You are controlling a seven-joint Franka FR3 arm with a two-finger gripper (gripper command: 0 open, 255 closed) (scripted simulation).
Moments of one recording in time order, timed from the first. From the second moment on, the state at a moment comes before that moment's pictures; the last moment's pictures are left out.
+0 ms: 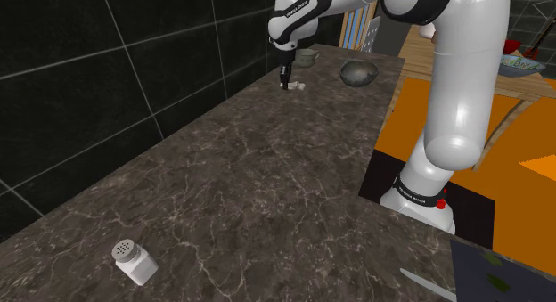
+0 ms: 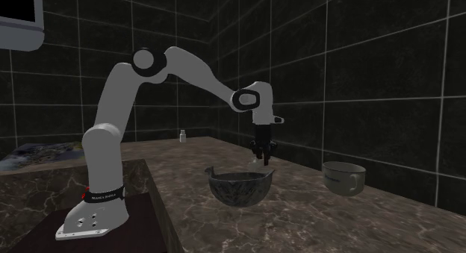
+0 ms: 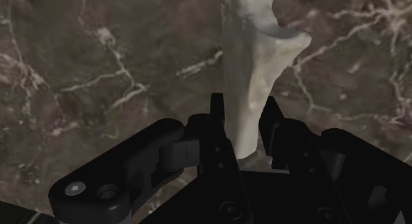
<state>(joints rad) 0.09 0.32 -0.32 -1.81 0.06 2.12 -0.68</state>
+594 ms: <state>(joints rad) 0.10 0.27 -0.32 -1.75 0.04 2.01 -0.68</state>
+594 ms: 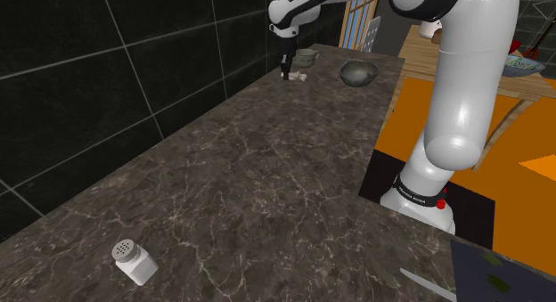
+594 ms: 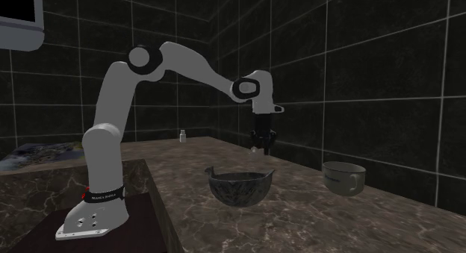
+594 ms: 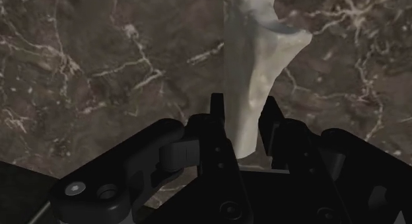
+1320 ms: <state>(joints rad) 0.10 0.24 -0.33 -1.64 0.03 1.87 -0.67</state>
